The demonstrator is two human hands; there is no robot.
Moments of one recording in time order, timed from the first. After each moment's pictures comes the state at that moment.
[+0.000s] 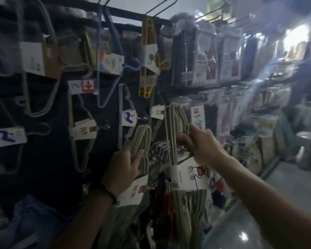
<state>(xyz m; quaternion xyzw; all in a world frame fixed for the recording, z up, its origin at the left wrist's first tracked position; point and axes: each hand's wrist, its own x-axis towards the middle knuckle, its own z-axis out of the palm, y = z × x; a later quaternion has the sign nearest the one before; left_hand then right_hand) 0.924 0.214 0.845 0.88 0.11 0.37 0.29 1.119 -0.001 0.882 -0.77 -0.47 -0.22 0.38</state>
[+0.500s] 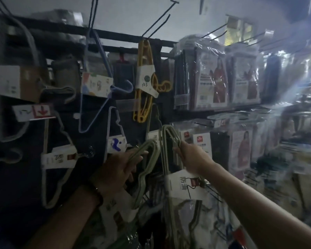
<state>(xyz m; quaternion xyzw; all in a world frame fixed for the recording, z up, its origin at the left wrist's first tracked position) 1.075 0.226 0.897 0.90 0.06 0.35 0.25 1.340 0.070 0.888 -0.80 -0.51 -0.17 0.27</state>
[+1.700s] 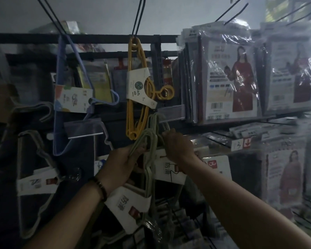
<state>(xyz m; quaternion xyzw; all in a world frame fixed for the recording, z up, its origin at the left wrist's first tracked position) 1.253 0.264 0.941 0.87 0.14 0.41 0.25 1.488 0.224 0.940 -0.78 -0.50 -0.26 0.25</state>
